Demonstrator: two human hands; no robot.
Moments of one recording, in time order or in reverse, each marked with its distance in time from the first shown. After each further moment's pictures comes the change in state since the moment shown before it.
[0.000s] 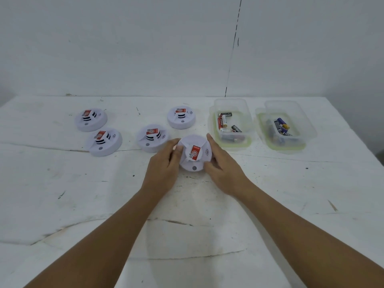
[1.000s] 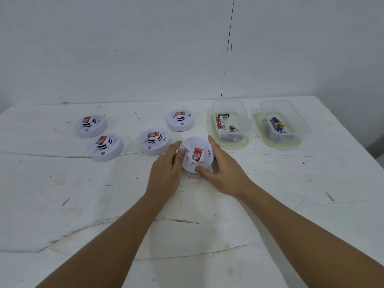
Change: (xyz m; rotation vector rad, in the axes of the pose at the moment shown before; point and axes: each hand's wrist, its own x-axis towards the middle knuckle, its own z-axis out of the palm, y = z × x) left_hand -0.005 -0.004 0.000 0.033 -0.015 0.024; right_hand -0.007 -0.004 0.004 -0.085 0.073 -0.083
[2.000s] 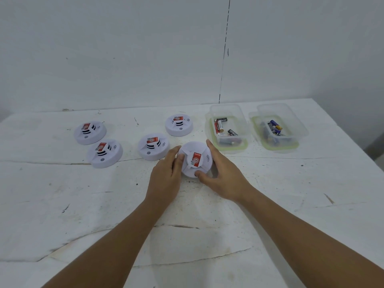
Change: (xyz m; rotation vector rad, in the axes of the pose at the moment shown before) left_hand 0.001 -0.004 0.002 0.017 -0.016 -0.004; right_hand 0.000 0.002 0.001 -0.011 0.006 -0.015
